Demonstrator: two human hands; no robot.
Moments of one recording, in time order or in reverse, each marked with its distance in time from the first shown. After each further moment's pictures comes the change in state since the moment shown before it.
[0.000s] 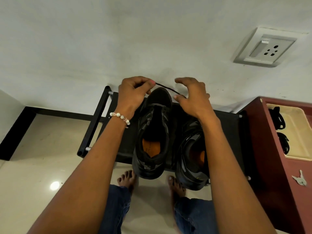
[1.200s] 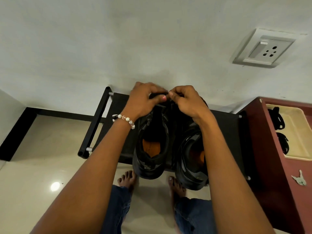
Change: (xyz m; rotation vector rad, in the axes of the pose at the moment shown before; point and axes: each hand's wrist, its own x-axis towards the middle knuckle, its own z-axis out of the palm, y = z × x) left_hand 0.000 -0.002 0.006 0.550 -0.334 0.226; right_hand -0.001 -0.008 0.006 0.325 -0.147 0.051
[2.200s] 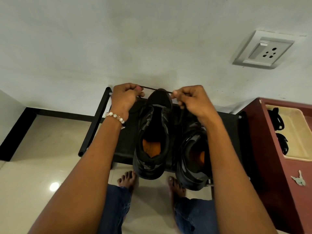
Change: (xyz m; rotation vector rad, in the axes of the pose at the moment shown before) left_hand -0.007 -0.013 -0.016 -0.604 0.324 -0.517; right_hand -0.003 0.009 -0.009 0.166 0.068 0.011
